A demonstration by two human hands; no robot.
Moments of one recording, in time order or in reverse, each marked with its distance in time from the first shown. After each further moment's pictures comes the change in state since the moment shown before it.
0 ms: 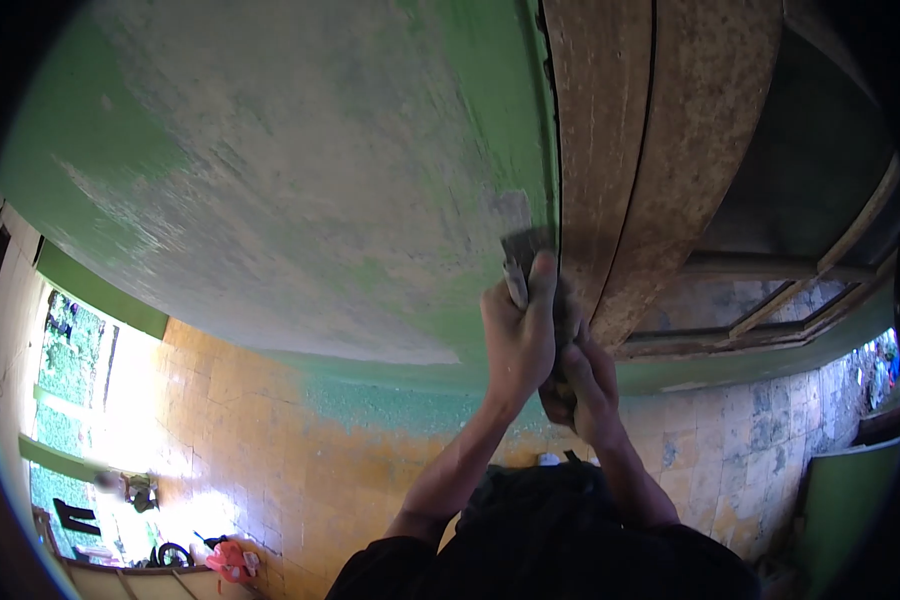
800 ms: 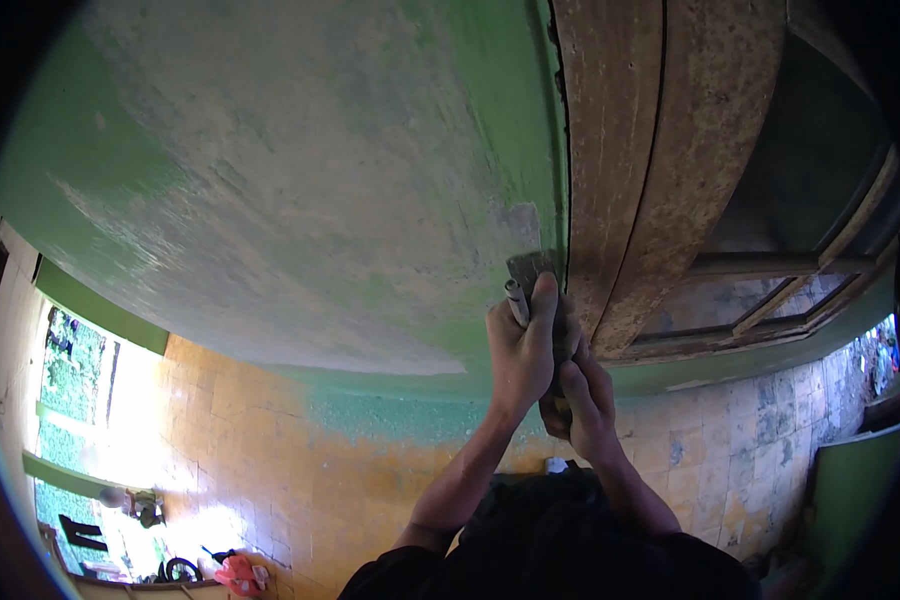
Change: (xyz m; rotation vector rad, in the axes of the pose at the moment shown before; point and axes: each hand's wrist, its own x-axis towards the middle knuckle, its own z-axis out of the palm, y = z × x) left_hand 0.001 -0.012 -0.016 -0.049 -0.040 -0.036; right_hand -0.008 0.016 0.011 -0.083 0.074 -0.039
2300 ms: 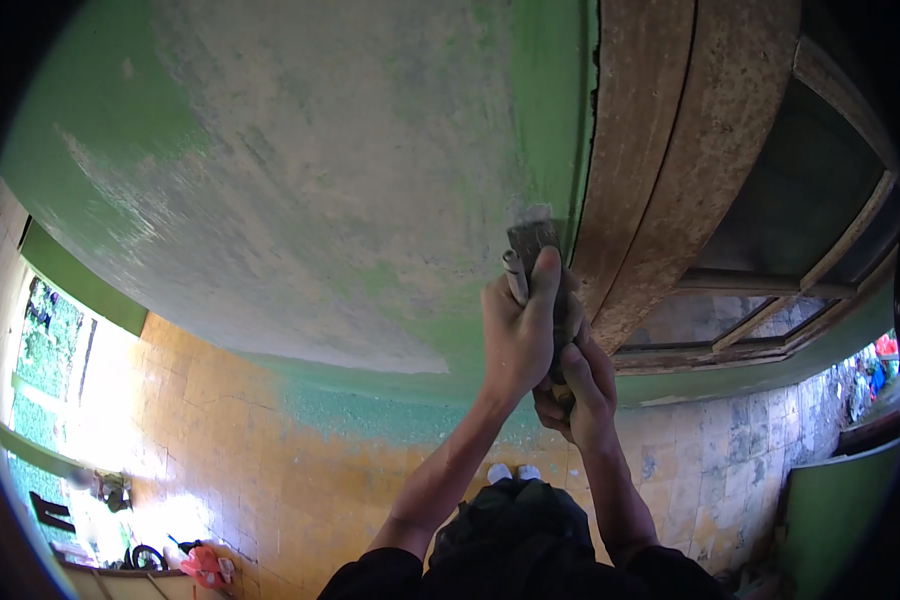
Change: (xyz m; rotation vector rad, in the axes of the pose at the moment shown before) left_hand 0.003 0.038 0.012 -0.055 -0.014 0.030; right_hand 0.003 -0.015 0.009 0.065 0.001 0.046
